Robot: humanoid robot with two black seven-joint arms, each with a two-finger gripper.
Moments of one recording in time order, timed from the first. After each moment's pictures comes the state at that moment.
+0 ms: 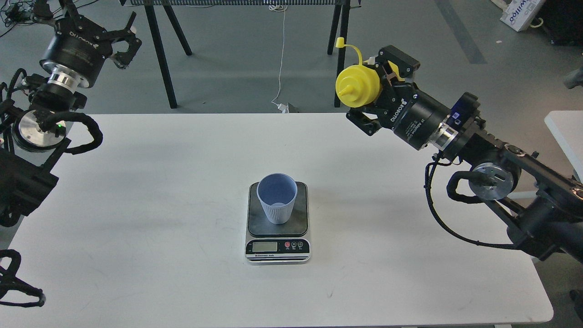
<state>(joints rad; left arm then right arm) -0.83 0.47 -0.91 -0.72 -0.12 -0.46 -0.23 0.72 -0.45 0.69 1.28 -0.37 0.33 0.17</state>
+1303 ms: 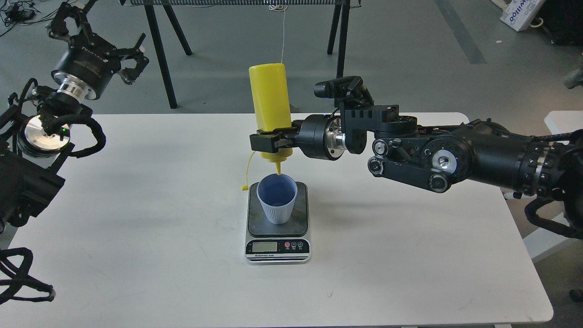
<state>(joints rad) -0.84 0.43 -0.93 -0.63 -0.12 -0.49 -0.13 1.32 -0.14 -0.16 1.00 -1.13 0.04 0.18</state>
